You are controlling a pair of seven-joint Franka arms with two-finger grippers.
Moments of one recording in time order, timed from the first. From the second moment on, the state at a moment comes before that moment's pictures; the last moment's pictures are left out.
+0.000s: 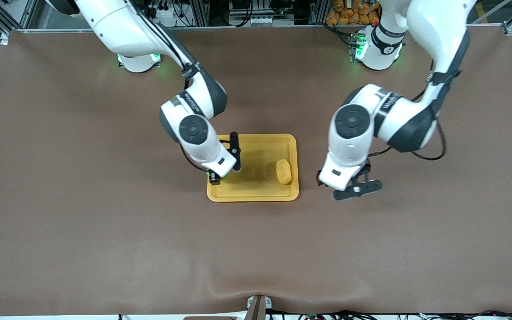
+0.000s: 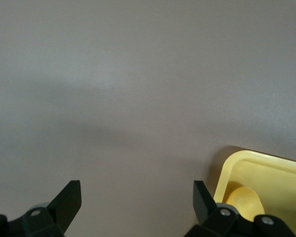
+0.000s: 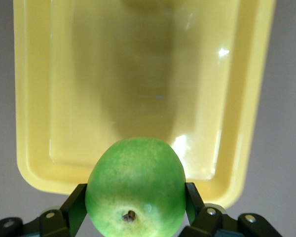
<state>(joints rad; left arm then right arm) -0.09 0.47 -0.44 -1.56 0.39 1.93 -0.89 0.53 0.60 0.12 -1.65 -0.07 2.17 -0.99</state>
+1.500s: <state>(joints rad) 0.25 0.21 -0.44 -1.54 0.19 1.65 -0.27 0.50 0.54 0.09 -1.59 -0.10 1.98 -0.95</state>
